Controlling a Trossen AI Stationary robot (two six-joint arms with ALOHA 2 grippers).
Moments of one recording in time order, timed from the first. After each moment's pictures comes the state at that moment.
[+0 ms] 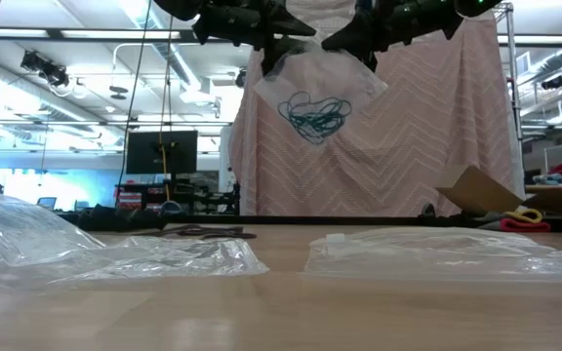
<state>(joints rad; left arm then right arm) 0.52 1.67 1.54 -0.21 0.69 -0.16 -0.49 1.28 1.06 -0.06 -0.44 0.10</state>
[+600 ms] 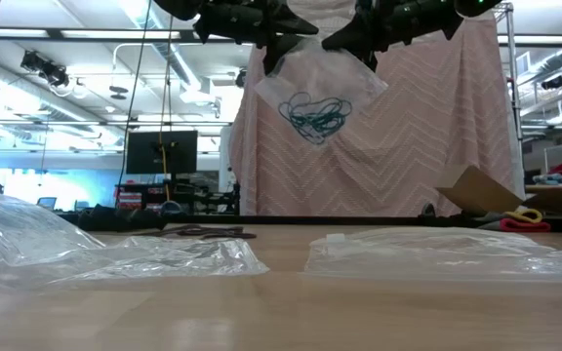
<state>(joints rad) 0.52 1.67 1.54 -0.16 0.65 -0.17 -0.49 1.28 1.06 -0.06 -0.45 0.11</state>
